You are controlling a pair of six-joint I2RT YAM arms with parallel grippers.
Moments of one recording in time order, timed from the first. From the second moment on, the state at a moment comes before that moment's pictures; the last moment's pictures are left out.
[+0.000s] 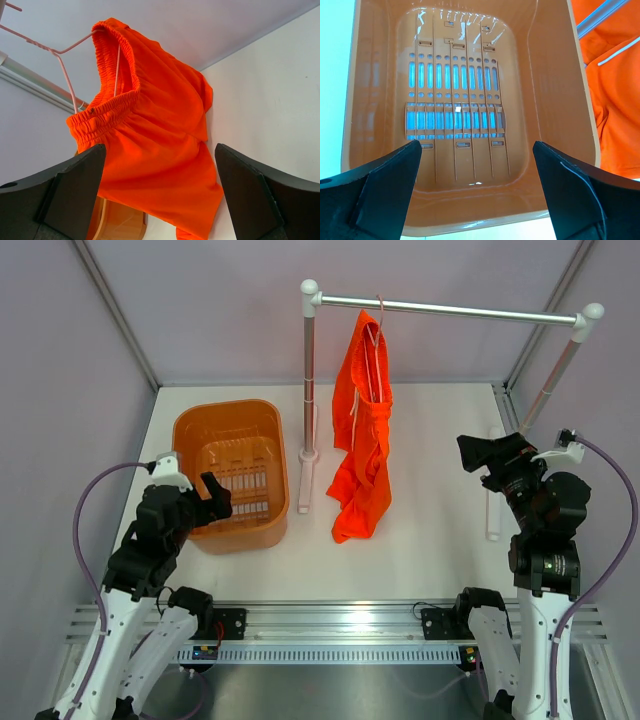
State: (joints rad) left arm -0.29 0.54 0.79 -0.71 -0.21 -0.40; right arm -0.14 0.59 0.95 -0.39 -0.28 0.72
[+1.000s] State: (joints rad) left arm -0.29 0.50 0.78 -0.70 -0.16 -0.40; right arm 0.18 1.18 1.85 -0.66 -0.30 0.49
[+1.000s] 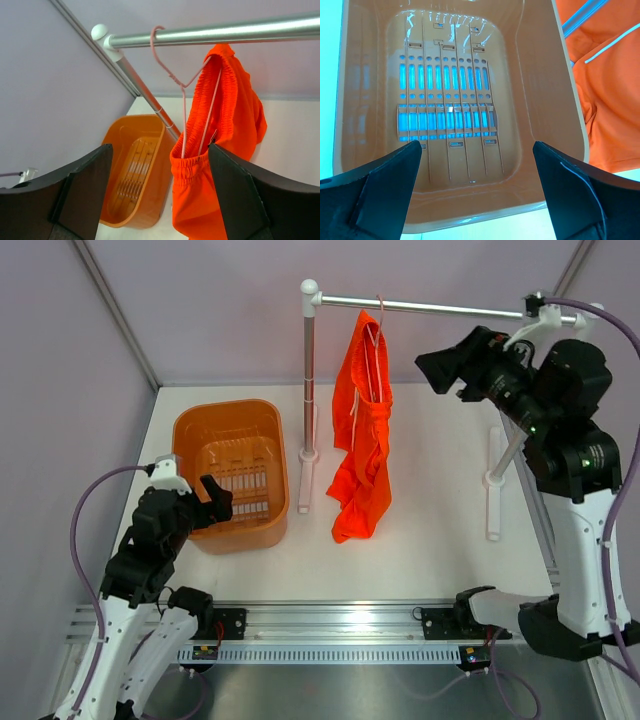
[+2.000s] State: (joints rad) left arm -0.29 0.50 0.78 -0.70 -0.13 -0.39; right arm 0.52 1.56 1.91 -0.56 0.32 0.22
